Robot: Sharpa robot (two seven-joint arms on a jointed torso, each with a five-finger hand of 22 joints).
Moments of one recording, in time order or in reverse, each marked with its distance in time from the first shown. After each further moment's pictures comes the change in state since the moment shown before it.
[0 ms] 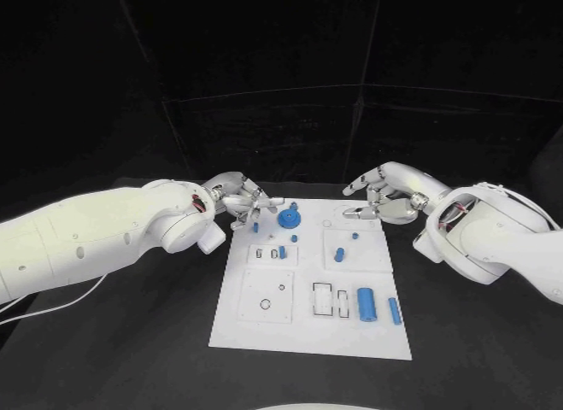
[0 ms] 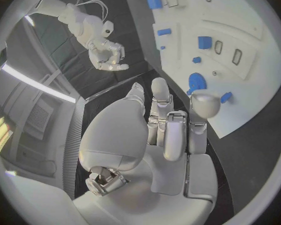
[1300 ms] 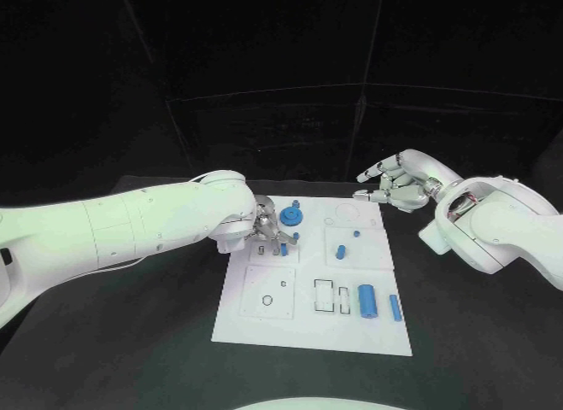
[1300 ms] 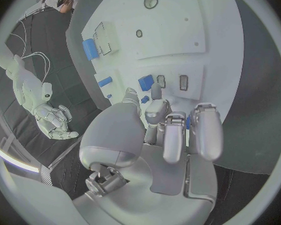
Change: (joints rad) left arm 0.043 0.251 -0.080 -0.150 -0.326 0.276 -0.475; left_hand -0.109 0.041 -0.118 0.003 0.005 -0.141 -0.026 0.268 0.281 -0.031 -0.012 0.355 0.355 0.002 -0.012 0.028 0.000 -0.047 0.092 -0.011 0.218 0.348; right arm 0.008 0.009 0.003 -0.024 0.160 -0.046 -0.050; right_hand -0.004 0.012 -0.031 0.015 0.014 -0.007 0.000 0.004 -0.003 -0.014 0.000 -0.023 -0.040 0.000 0.000 -0.036 -0.033 0.000 -0.012 -0.002 -0.034 -0.043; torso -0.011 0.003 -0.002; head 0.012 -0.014
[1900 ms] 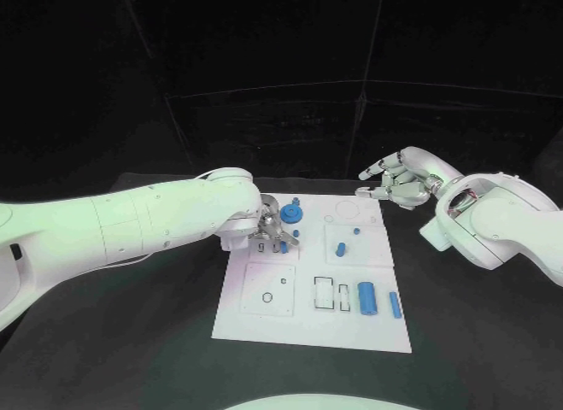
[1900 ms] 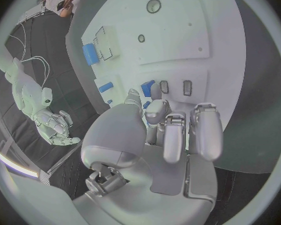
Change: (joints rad) left arm 0.000 0.029 0.000 -0.014 -0.003 0.039 -0.016; left_hand 0.032 0.020 0.004 -0.010 0.000 -0.021 0.000 0.025 0.041 0.000 0.000 0.009 0.006 -0.004 -0.004 0.000 0.000 0.000 0.000 0.000 0.000 0.004; right arm 0.000 0.002 0.000 -0.013 -0.003 0.006 -0.013; right_hand 0.012 0.012 -0.008 -0.003 0.038 -0.003 -0.003 0.005 0.000 0.000 0.000 0.000 -0.005 0.000 0.000 -0.009 0.000 0.000 0.000 0.000 -0.008 -0.003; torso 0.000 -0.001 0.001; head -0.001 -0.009
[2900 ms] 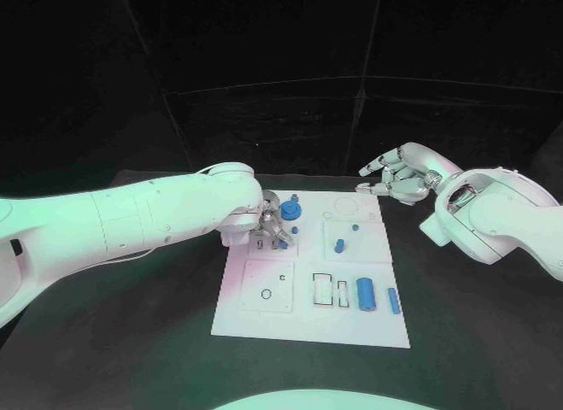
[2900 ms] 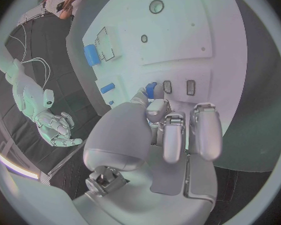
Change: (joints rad) left arm 0.005 0.011 0.002 -0.005 -0.001 0.020 0.000; left_hand 0.252 0.001 0.289 -0.020 0.045 -0.063 -0.001 -0.007 0.041 -0.027 -0.012 -0.021 -0.017 0.004 -0.011 0.000 0.000 0.000 -0.002 -0.009 -0.002 -0.005; right arm 0.000 0.002 0.000 -0.010 -0.026 0.005 -0.009; right_hand 0.005 0.005 -0.005 0.000 0.025 0.000 0.000 0.004 -0.001 -0.004 -0.004 0.000 -0.003 0.004 -0.004 -0.004 -0.001 0.000 0.000 0.000 -0.004 -0.002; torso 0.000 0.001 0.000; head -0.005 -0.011
